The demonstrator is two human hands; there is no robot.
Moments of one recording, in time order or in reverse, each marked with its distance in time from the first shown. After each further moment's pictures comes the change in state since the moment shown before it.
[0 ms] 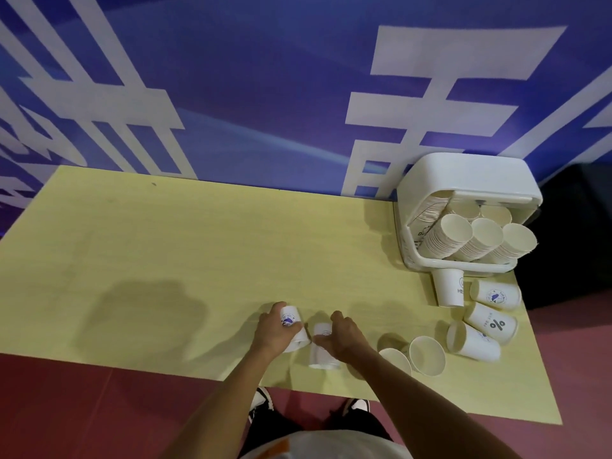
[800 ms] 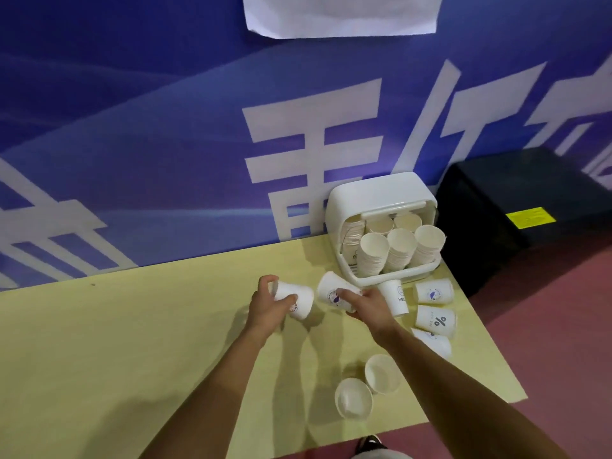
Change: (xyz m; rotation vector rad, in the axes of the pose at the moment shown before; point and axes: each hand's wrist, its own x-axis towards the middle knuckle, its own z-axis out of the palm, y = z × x) left_hand 0.018 0.178 0.002 -0.204 0.006 0.252; right_hand -0.012 0.078 -0.160 1.144 0.378 -0.005
